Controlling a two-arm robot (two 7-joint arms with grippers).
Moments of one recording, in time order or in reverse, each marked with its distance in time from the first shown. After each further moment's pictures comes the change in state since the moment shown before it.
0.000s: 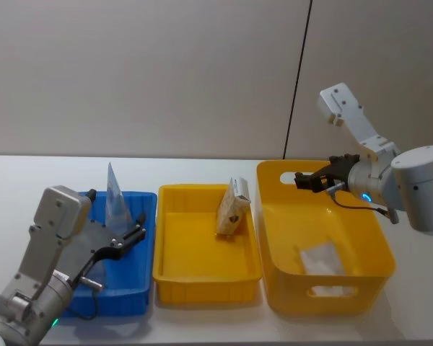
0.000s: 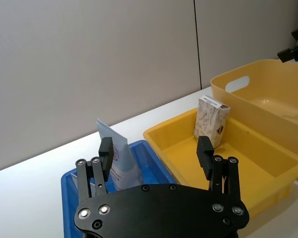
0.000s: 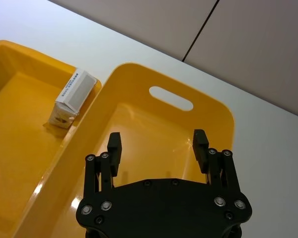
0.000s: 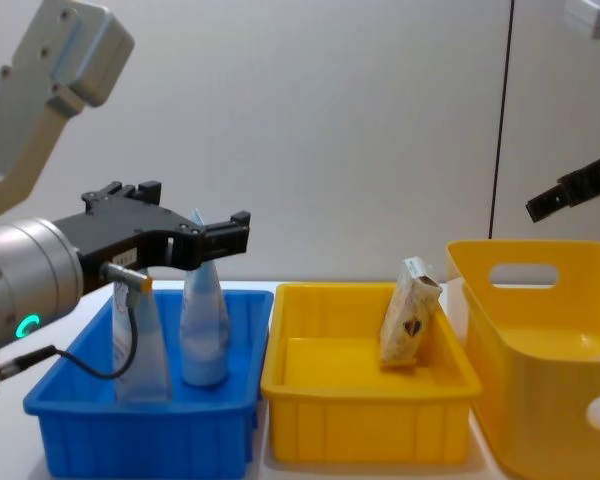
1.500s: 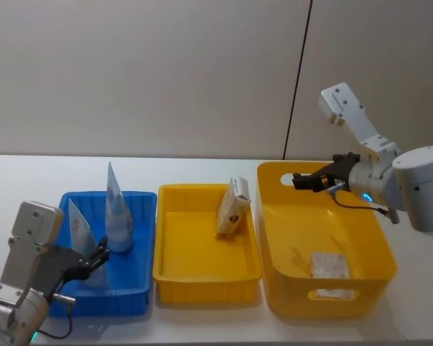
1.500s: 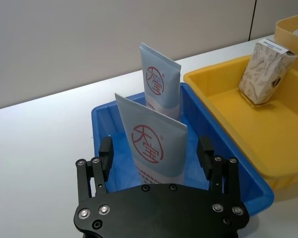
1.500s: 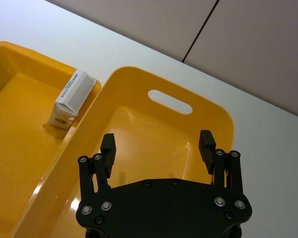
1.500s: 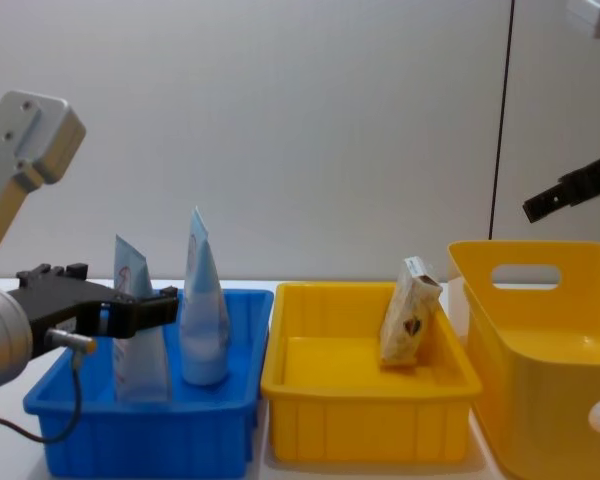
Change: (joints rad) left arm 0.035 -0.040 -0.081 0.057 -0.007 0.149 0.066; right arm -0.002 0.001 0.004 0.000 0.001 -0.007 0.001
